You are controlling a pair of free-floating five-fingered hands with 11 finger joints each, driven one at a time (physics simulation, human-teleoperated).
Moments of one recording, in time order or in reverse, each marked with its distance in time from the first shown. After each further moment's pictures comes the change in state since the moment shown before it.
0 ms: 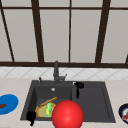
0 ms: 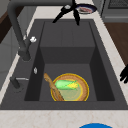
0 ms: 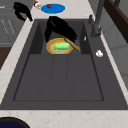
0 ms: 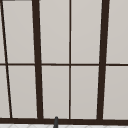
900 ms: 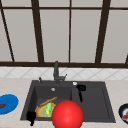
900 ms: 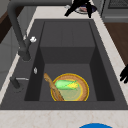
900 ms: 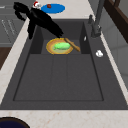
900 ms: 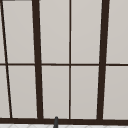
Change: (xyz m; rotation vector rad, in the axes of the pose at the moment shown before) left hand 0.000 0.000 0.000 0.000 0.000 0.000; right hand 0.006 0.001 0.085 0.009 0.095 0.172
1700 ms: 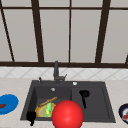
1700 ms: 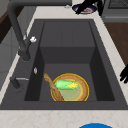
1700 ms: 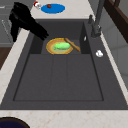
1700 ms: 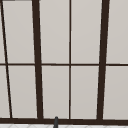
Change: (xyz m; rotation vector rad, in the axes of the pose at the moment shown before) left hand 0.000 0.000 0.000 0.000 0.000 0.000; right hand -0.023 0.031 0.064 0.000 -0.012 0.034
